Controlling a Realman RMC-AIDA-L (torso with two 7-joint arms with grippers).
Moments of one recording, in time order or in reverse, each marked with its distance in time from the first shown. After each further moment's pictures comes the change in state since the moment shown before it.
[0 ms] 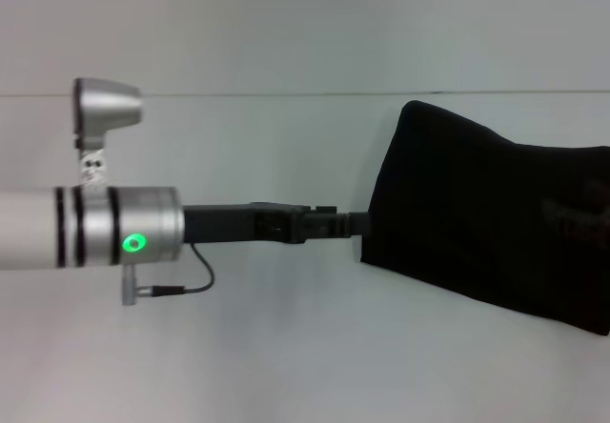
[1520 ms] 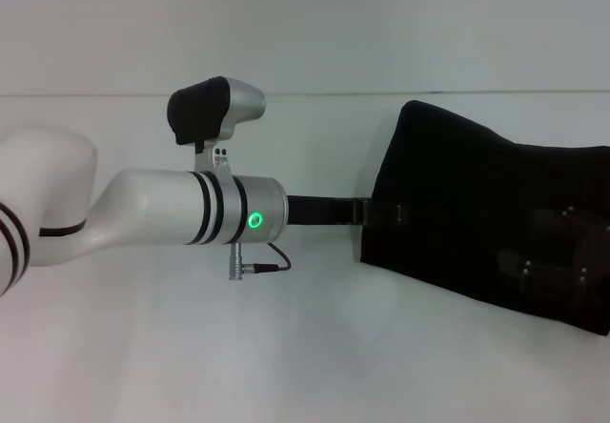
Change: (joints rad) left arm -0.273 -0.024 0.155 -0.354 -0.056 -0.587 -0.098; right arm -0.064 0.013 -0.042 -0.009 0.060 -0.307 -0.227
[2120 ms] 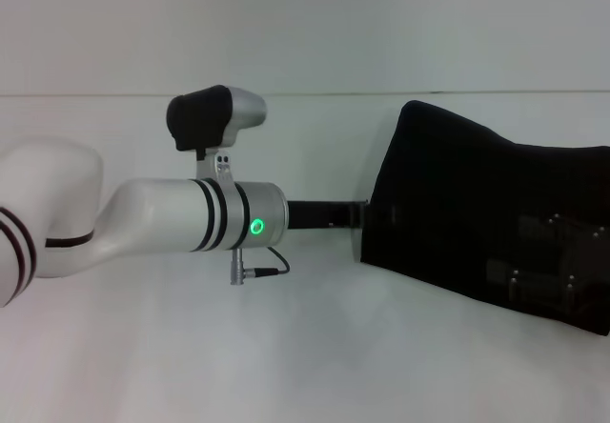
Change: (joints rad) left arm -0.008 0.000 0.040 -0.052 -0.084 -0.073 0.078; right arm 0.013 -0.001 -0.022 0.018 -0.013 0.006 -0.002
